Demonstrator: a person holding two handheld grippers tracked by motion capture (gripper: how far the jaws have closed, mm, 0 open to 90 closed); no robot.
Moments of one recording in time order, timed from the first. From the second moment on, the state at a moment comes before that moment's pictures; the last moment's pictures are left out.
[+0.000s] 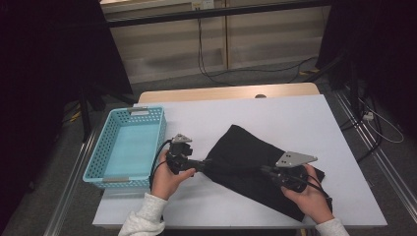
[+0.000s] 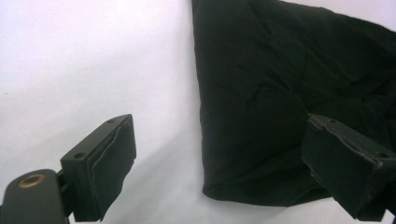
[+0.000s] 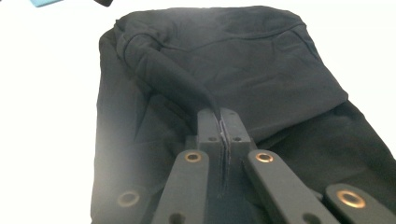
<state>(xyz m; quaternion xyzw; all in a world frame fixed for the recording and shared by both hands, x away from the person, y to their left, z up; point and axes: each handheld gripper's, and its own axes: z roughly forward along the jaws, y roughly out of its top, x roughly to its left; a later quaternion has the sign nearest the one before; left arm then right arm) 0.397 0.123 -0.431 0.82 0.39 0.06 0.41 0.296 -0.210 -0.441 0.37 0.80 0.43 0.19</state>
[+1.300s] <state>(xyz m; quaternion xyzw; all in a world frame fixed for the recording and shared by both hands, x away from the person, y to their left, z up) 0.395 0.124 -0.428 0.82 0.39 0.05 0.41 0.285 -0.218 -0.446 0.38 0.80 0.42 0.19</state>
